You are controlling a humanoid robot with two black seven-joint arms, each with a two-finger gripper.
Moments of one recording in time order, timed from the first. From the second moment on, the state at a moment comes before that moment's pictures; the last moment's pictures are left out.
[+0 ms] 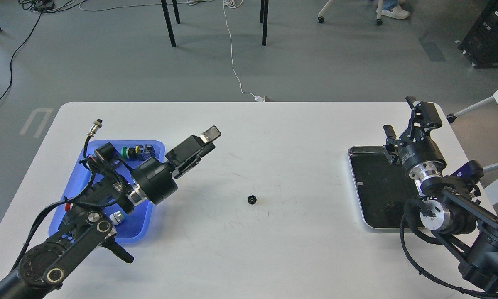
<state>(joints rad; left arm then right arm) -0.30 0.31 -0.91 -1.36 1.70 -0.29 -0.49 0.40 -0.47 0.77 1.06 -0.18 -0.12 0.49</state>
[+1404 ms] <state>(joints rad) -0.85 0.15 -0.18 -0.85 2.18 -0.09 -0.49 0.38 -0.48 0.77 1.05 -0.15 -0.11 0.49</state>
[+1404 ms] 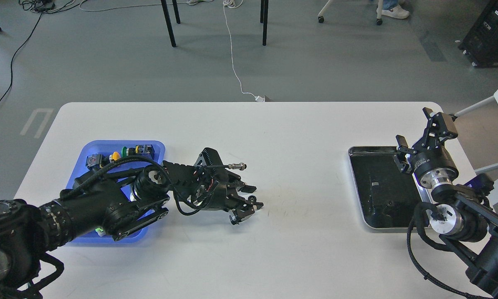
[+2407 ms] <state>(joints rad) -0.85 0.76 -0.20 -1.10 2.18 -0.08 -0.49 0.38 -0.47 0.77 1.05 -0.15 -0.12 0.49</state>
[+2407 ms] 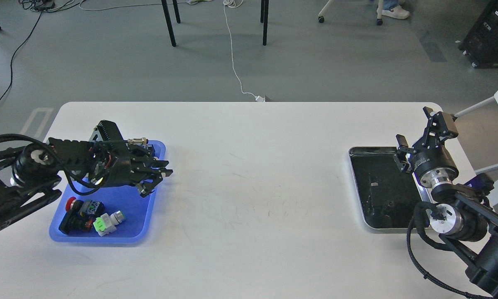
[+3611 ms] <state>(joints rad) -0.76 0.79 -0.19 -0.94 2.18 -0.07 -0.49 0.39 -0.47 0.77 1.05 -0.15 -0.12 0.49</state>
